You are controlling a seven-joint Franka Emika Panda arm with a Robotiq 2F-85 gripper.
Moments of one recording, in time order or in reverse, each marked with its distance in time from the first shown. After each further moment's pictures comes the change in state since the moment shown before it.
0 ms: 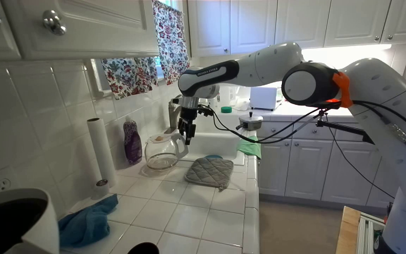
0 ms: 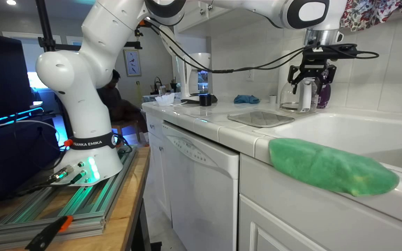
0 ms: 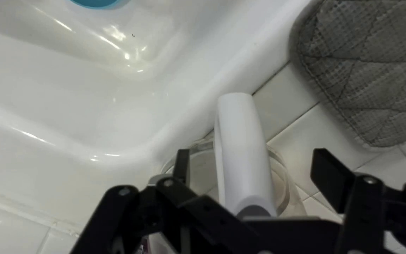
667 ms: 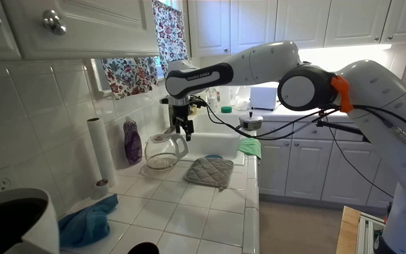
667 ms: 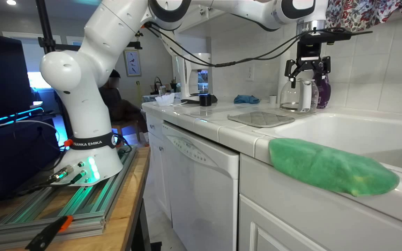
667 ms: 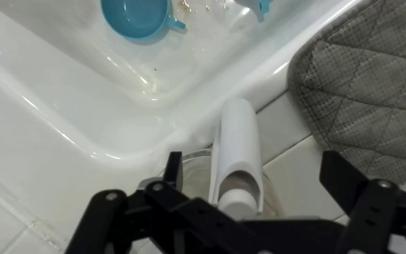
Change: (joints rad) arm 0.125 0.020 -0.048 0.113 -0.276 -0.102 0.003
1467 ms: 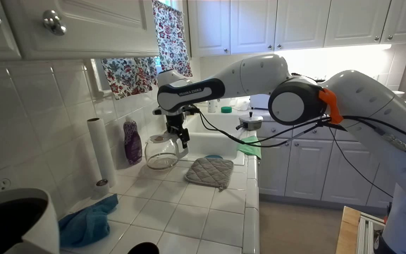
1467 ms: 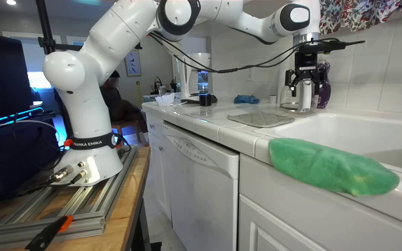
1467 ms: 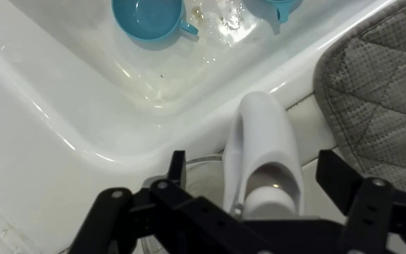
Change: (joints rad) arm 0.069 0.107 -0.029 0.102 -0.084 -0.008 0.000
